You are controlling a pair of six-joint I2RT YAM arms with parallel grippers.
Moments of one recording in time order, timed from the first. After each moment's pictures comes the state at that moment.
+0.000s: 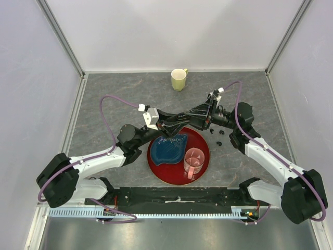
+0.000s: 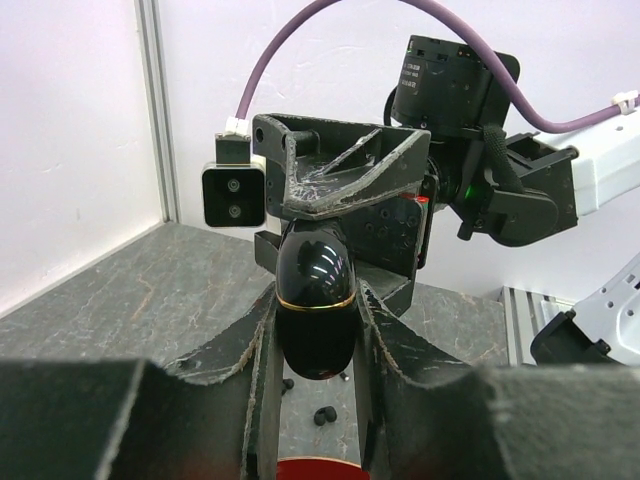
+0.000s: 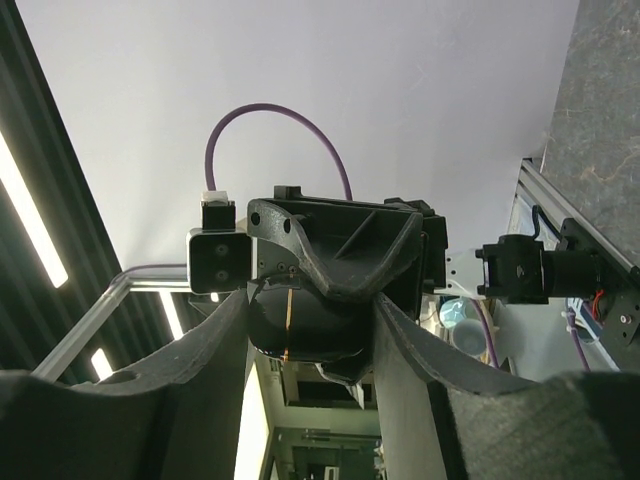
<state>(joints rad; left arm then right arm) -0.85 1.25 0.60 1.09 0.33 -0.19 0.41 1.14 0.69 0.59 -0.84 1.74</state>
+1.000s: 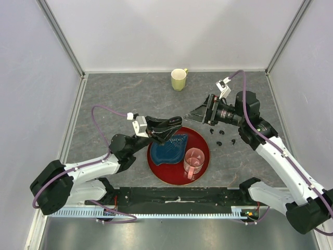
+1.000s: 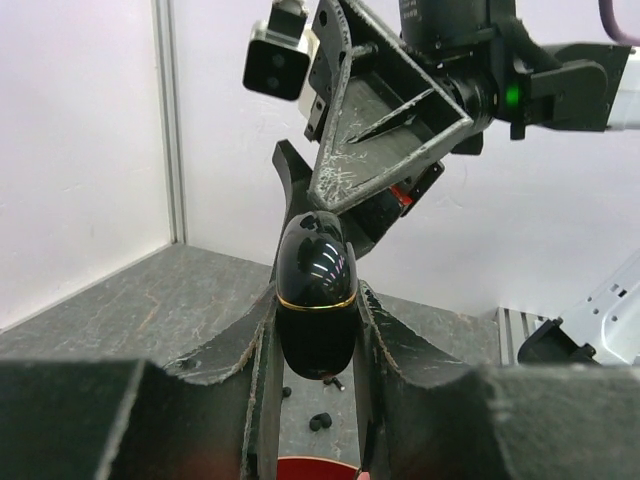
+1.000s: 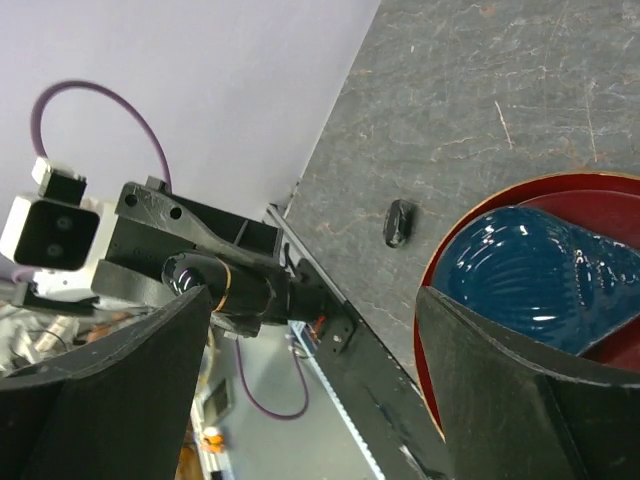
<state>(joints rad) -0.85 1.15 0.45 1.21 0.28 -0.22 0.43 1.03 1.00 -0.20 -0.63 0.85</state>
